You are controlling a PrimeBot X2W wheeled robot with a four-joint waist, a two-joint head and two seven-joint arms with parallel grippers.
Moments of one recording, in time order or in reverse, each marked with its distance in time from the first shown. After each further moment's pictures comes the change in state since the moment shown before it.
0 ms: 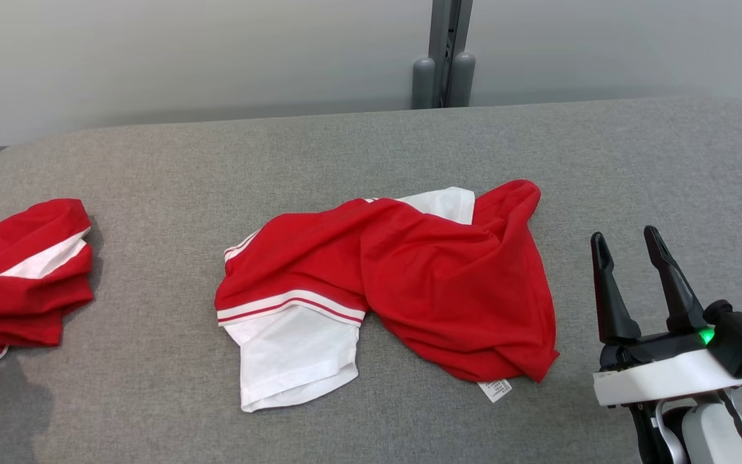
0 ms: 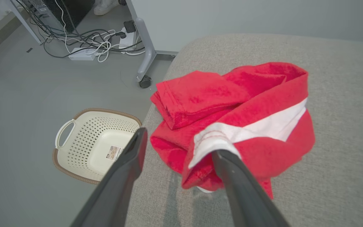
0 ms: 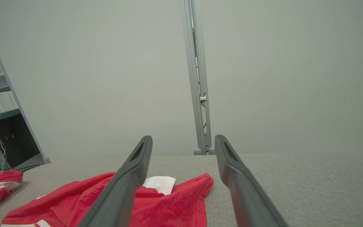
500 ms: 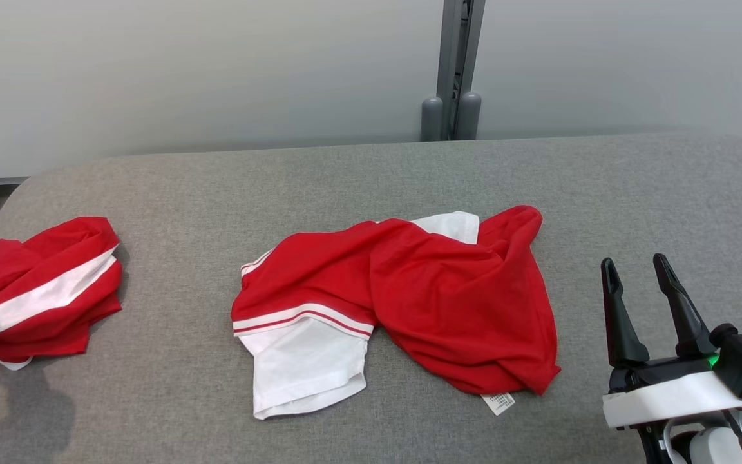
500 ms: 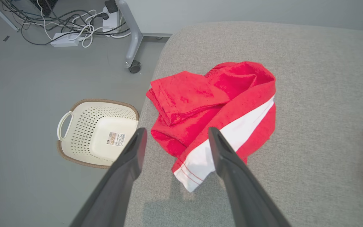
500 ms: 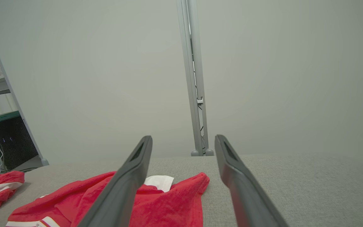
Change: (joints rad) left arm -0.079 0.045 -0.088 -0.151 -0.058 -0.053 0.443; right arm 0.059 0.000 -0.030 0.012 -0.006 0.000 0.000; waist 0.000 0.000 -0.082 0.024
